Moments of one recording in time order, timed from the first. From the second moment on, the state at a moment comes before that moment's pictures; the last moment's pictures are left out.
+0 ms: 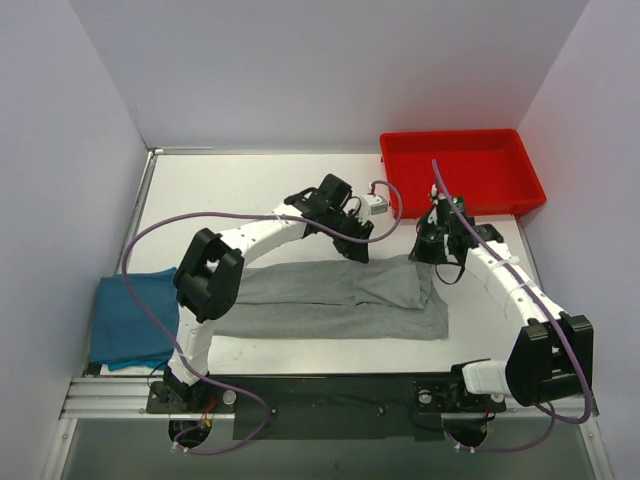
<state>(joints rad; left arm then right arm) -0.73 2.07 1.69 -0.48 0.61 0.06 0.17 1.32 1.01 -0.63 -0.05 0.34</state>
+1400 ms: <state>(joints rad) -0.20 1.86 1.44 -0.79 0.32 0.52 0.25 1.84 1.18 -0.75 0.23 0.27</state>
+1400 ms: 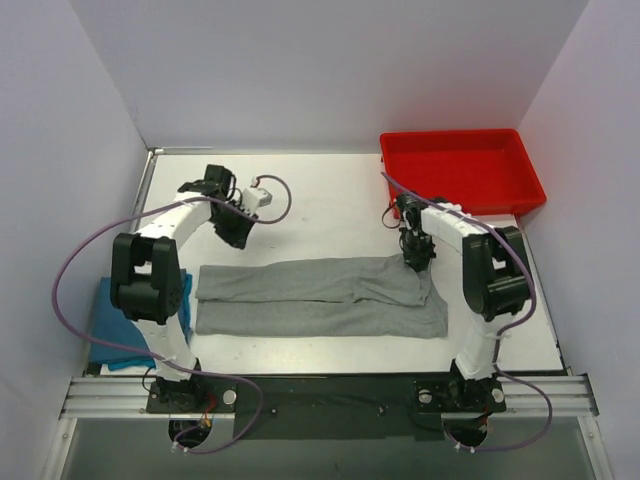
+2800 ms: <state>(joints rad) -0.14 1.48 1.01 -1.19 0.24 1.08 0.35 1.93 1.83 -0.80 0.11 0.27</state>
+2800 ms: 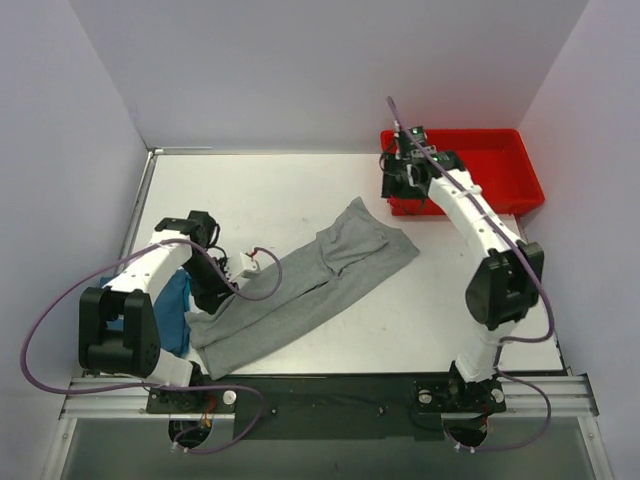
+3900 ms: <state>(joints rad) -0.58 2.61 2.36 -0.49 0.39 0.00 0.11 1.78 1.05 -0.37 -0.03 0.63</state>
